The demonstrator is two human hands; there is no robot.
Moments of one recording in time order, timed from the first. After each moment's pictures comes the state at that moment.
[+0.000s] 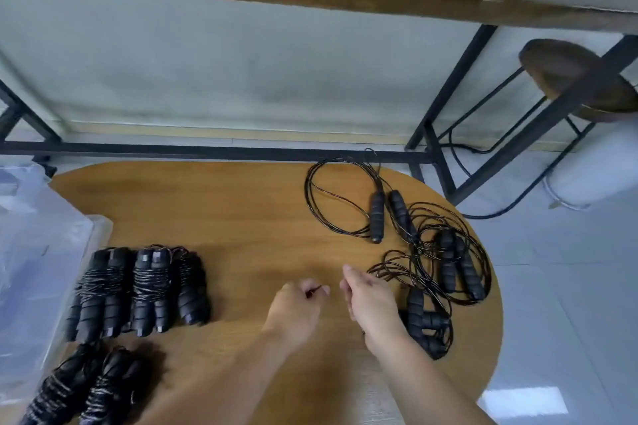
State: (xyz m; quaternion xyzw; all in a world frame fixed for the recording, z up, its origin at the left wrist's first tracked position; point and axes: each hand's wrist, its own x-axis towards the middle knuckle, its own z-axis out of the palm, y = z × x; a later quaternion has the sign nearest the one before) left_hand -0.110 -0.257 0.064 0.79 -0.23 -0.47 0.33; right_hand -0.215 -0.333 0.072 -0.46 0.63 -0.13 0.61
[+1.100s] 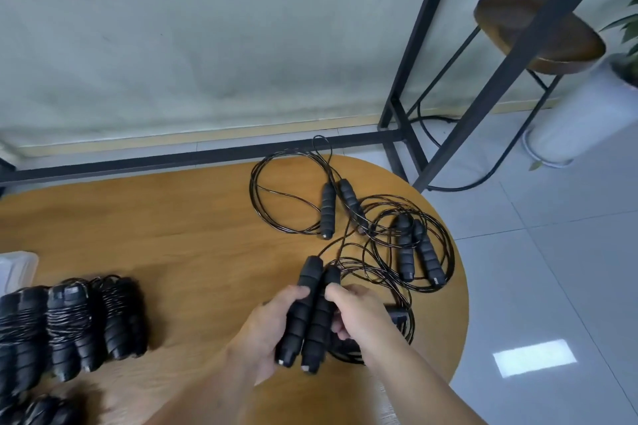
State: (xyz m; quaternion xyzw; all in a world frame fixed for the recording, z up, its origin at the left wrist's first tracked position) left_hand -0.176 -0.308 0.083 0.62 -0.01 -0.67 0.40; right_hand -0.299 -0.389 0.074 -0.43 0.62 -0.03 0.65
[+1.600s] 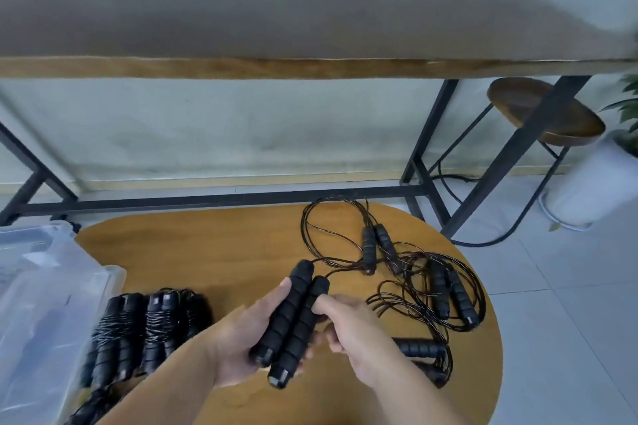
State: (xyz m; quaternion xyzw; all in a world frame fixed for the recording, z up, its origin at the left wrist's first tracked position) left_hand -0.078 -0.222 0.195 0.57 -0.07 -0.70 0.44; right_hand -0.219 -0.313 0.169 -0.49 0.51 -0.05 0.71
